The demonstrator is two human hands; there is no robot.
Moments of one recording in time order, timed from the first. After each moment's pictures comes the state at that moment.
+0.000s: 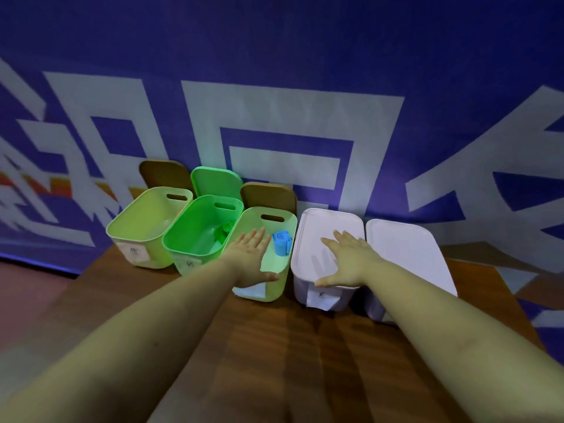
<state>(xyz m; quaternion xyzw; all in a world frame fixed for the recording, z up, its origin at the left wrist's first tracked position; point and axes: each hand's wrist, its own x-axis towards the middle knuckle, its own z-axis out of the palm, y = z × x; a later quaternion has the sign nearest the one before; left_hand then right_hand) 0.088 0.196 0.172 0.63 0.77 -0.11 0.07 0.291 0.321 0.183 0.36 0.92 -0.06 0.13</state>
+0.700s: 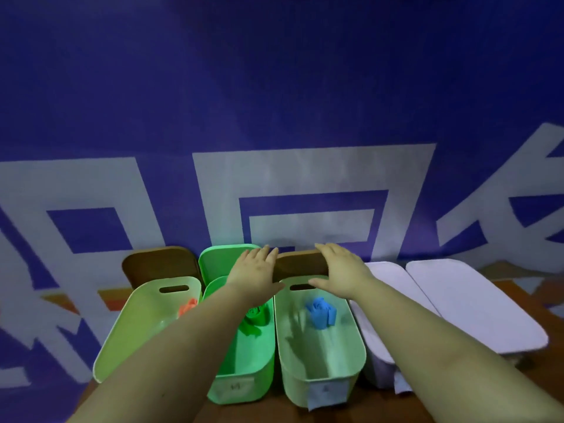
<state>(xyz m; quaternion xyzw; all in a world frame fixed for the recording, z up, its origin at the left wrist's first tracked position) -0.096 0.282 0.205 0.72 0.69 0.00 -0.05 0.094 0.343 0.207 0.51 0.86 -0.07 -0.07</state>
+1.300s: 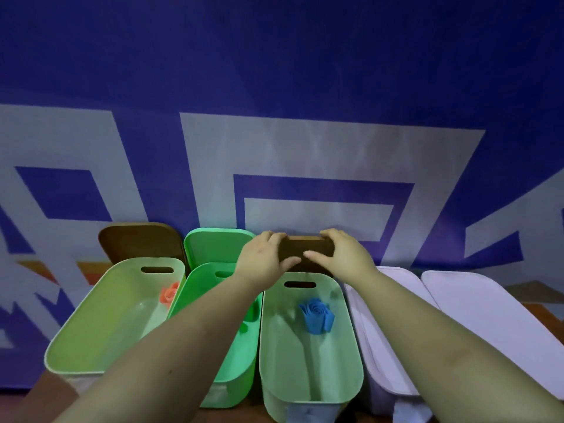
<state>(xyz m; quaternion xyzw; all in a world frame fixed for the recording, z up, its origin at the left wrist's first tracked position) -0.080 0.343 0.158 0.64 0.73 0.23 0.00 0.087 0.413 0.171 0.50 0.83 -0.15 -0.20</state>
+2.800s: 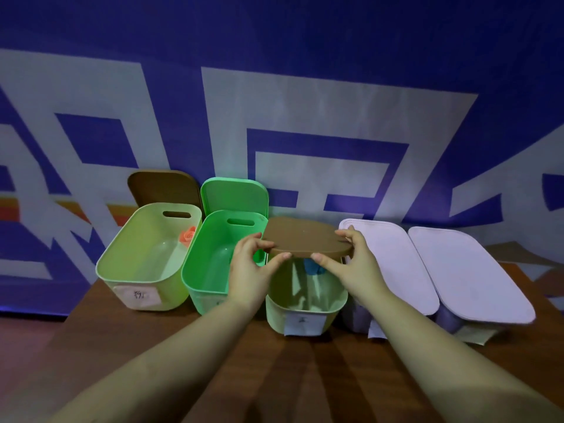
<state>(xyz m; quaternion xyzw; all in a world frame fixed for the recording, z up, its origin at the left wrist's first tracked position) -0.031 0.201 0.125 0.43 0.68 0.58 0.14 0.142 0.282 0.141 0.47 0.68 -0.42 -0.36</state>
